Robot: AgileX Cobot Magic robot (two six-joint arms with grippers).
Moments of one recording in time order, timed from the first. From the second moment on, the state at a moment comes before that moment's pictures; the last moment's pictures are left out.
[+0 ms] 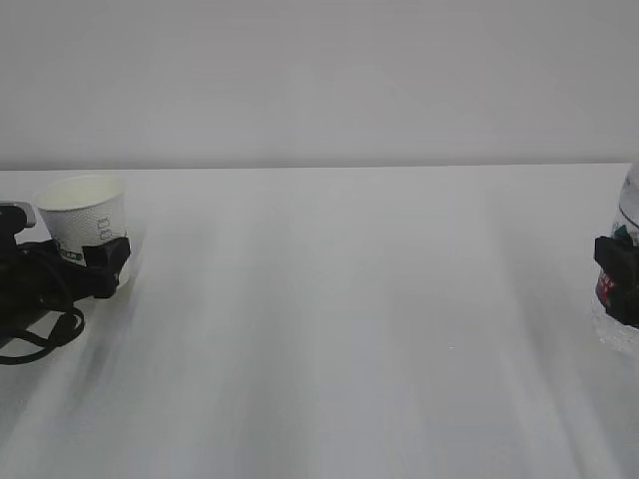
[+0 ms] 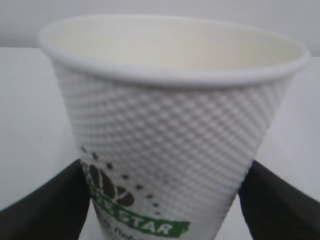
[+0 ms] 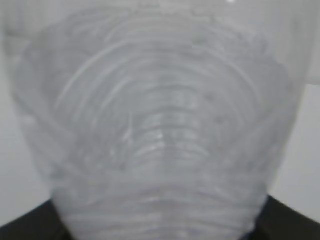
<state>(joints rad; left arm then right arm) -0.12 2.07 -0.53 0.05 -1.15 -0.16 0.04 1.28 -0.25 -0.12 -0.58 -0.04</state>
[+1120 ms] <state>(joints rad) -0.12 2.07 -0.50 0.04 -1.15 -0.16 0.04 1.28 -0.25 -0.12 -0.58 -0.04</state>
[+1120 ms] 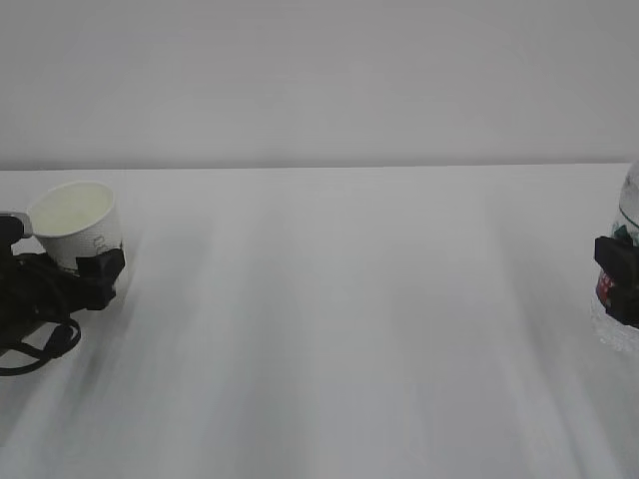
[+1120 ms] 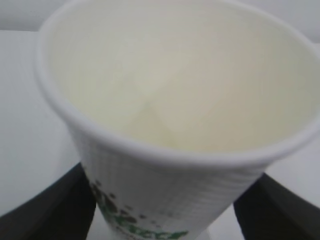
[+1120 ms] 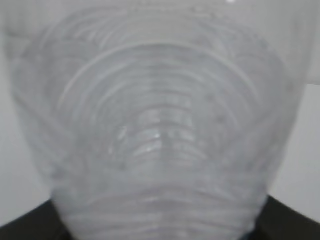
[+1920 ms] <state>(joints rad) -0.12 2.07 -0.50 0.06 -1.15 -0.16 0.04 1.28 -0.25 -0.12 -0.58 -0.04</state>
